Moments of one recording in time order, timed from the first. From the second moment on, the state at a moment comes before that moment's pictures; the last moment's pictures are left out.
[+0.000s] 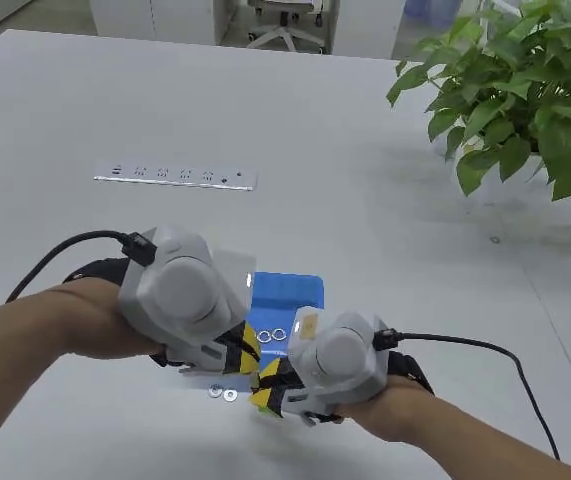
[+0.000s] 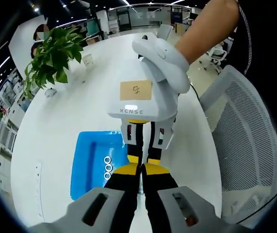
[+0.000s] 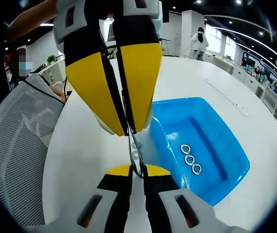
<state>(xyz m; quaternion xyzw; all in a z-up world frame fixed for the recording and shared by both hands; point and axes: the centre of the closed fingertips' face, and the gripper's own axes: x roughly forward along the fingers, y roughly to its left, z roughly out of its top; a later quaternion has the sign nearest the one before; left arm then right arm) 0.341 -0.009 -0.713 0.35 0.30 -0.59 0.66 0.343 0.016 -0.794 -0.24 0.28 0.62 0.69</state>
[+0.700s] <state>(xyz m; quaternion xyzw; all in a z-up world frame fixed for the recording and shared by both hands) 0.332 -0.009 -0.690 0.35 0.30 -0.59 0.66 0.336 0.017 -0.769 -0.24 0.27 0.62 0.70</state>
